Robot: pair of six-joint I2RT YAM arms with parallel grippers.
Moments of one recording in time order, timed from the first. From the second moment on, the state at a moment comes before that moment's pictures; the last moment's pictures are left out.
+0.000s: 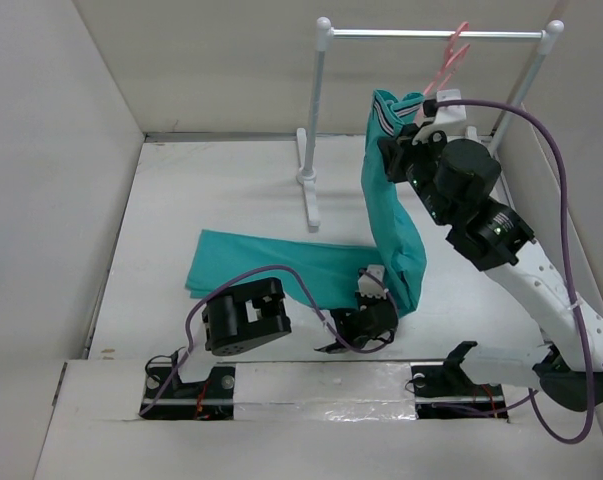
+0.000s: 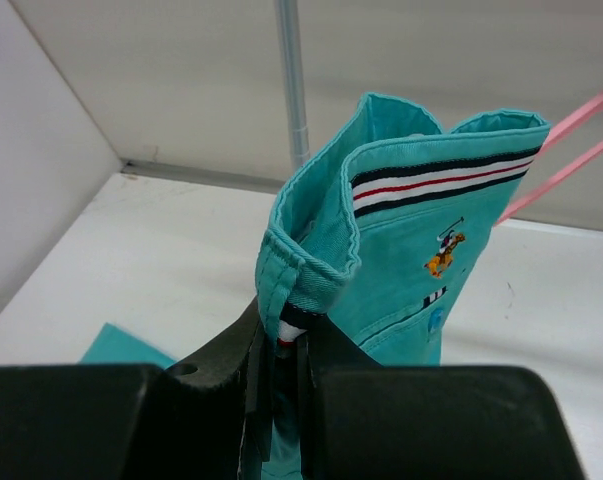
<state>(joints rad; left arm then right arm) -1.38 2.03 1.01 0.43 -0.64 -0.94 0.72 1.18 1.50 -0.31 0.42 0.15</state>
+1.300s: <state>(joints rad) -1.47 0.76 0.72 -0.12 -1.08 -0.93 0.84 1.32 1.62 -0.27 0.43 0.14</state>
